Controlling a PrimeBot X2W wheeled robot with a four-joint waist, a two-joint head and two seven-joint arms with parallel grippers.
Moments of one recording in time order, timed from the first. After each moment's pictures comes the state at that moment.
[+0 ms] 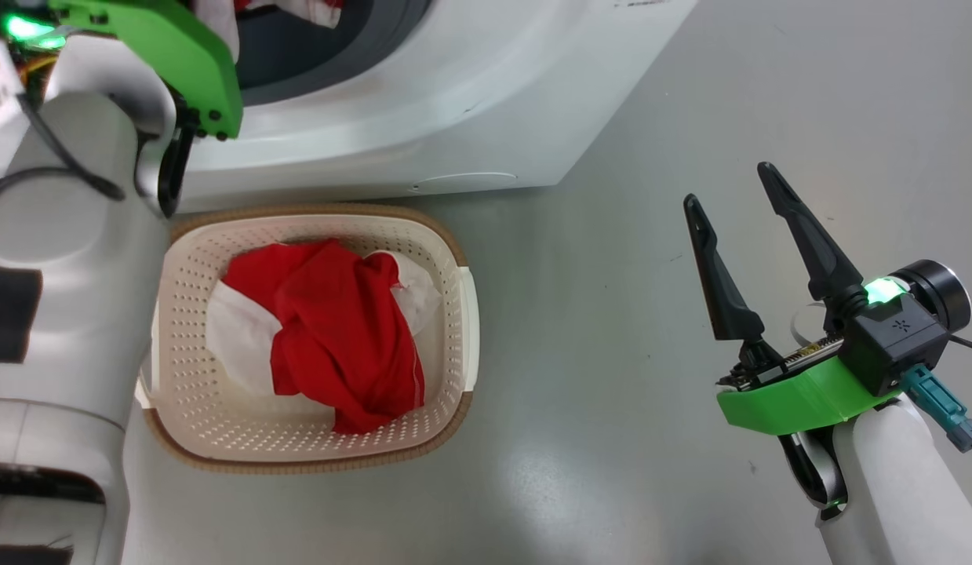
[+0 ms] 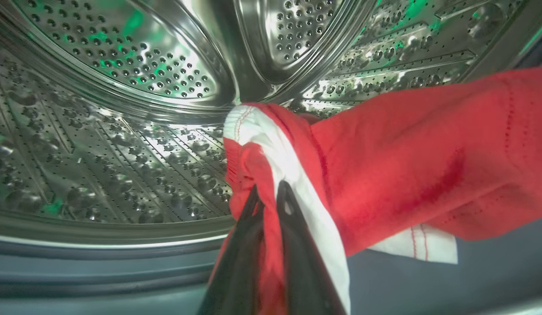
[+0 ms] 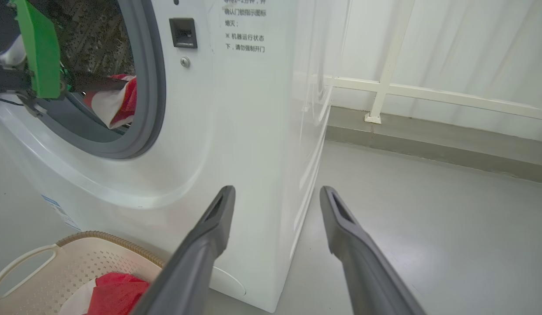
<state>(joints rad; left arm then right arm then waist) -1.31 0.13 -0.29 1.11 -0.27 -0.06 -0.07 -0.32 -0.08 0.11 0.05 0.12 0.12 -0.26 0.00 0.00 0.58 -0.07</state>
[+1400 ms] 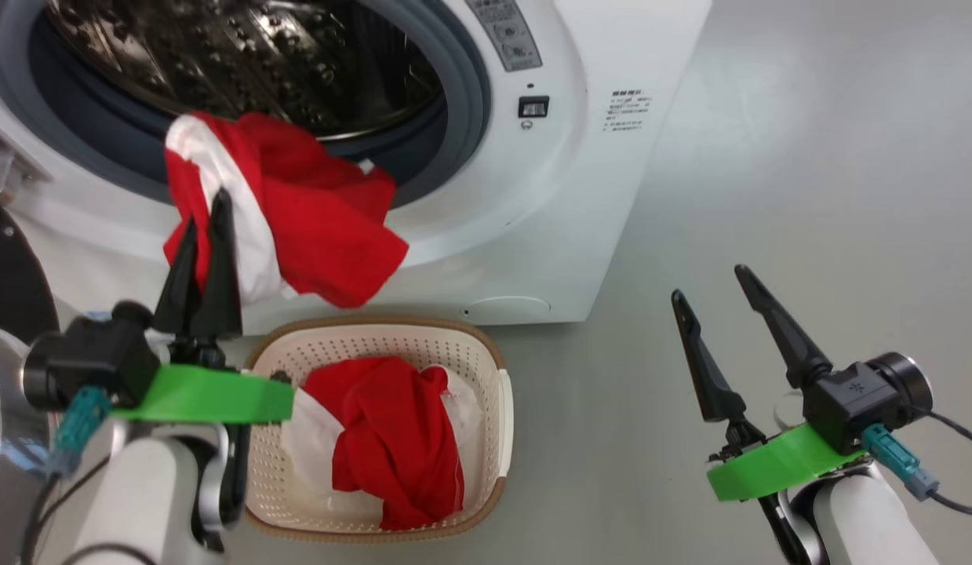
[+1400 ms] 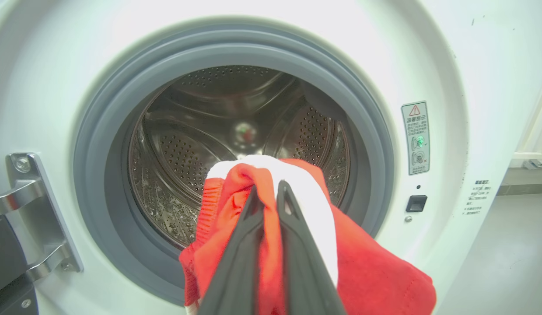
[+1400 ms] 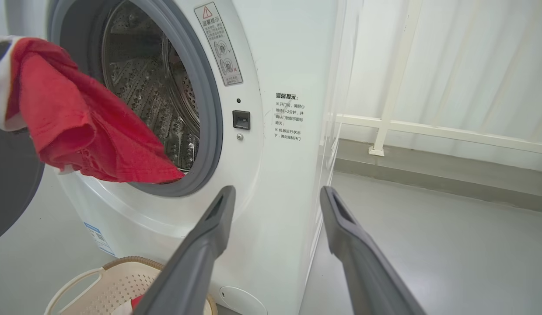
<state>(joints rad) -0.46 0.14 -0.11 0.19 -0.28 0.04 -0.25 -0.18 -0.06 0.11 0.13 0.13 0.12 -0.26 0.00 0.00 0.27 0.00</state>
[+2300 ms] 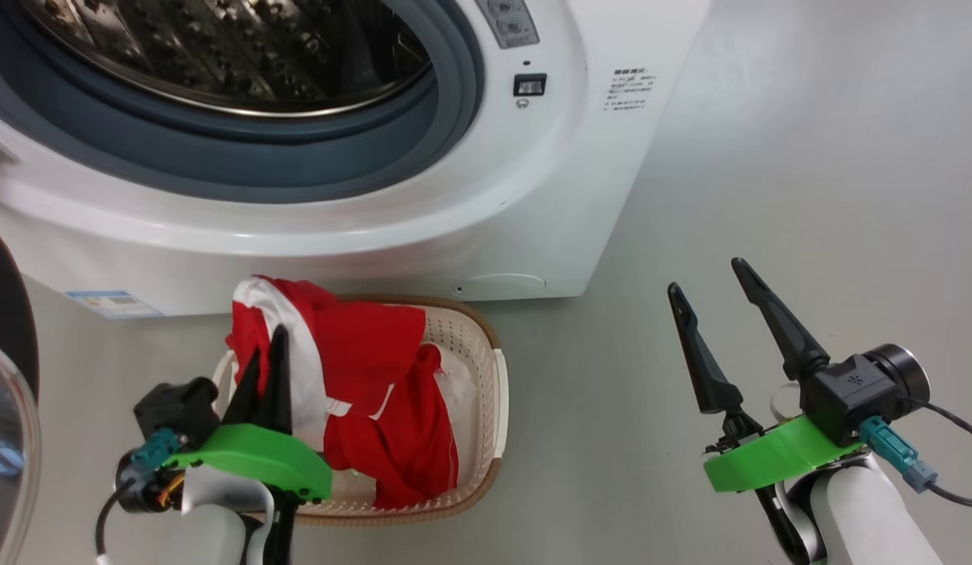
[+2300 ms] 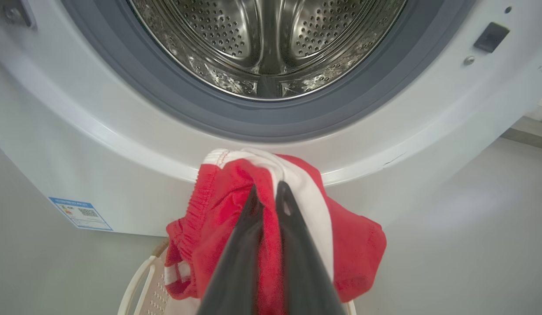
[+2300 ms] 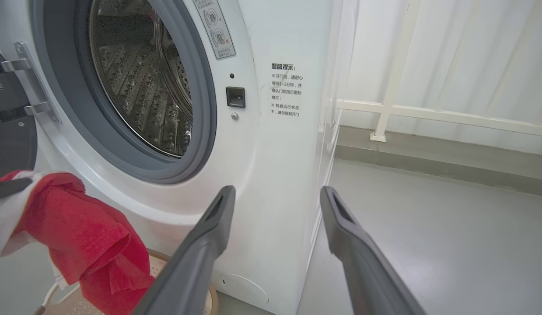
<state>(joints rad) -0.33 0.07 -0.14 0.40 -0.41 0.05 -0.19 -0.19 -0.06 0.11 0.13 0.13 0.12 -0.26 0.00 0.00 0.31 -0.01</state>
